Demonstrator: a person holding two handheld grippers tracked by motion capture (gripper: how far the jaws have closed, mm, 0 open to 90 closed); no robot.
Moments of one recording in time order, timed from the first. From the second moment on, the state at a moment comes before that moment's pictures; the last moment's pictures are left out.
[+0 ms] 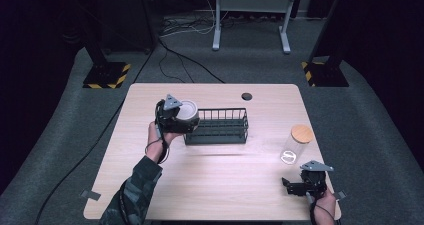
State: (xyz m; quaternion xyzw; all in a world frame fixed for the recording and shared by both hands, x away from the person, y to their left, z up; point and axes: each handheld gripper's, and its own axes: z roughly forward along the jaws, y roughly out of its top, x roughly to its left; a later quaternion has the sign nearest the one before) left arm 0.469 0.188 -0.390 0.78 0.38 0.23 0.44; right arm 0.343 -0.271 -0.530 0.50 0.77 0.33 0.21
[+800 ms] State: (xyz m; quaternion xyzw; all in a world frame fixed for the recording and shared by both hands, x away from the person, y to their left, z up) left arm 0.494 0.167 -0.390 0.80 0.38 0.22 0.42; right arm 0.343 -0.271 -0.530 0.51 0.77 0.33 0.21
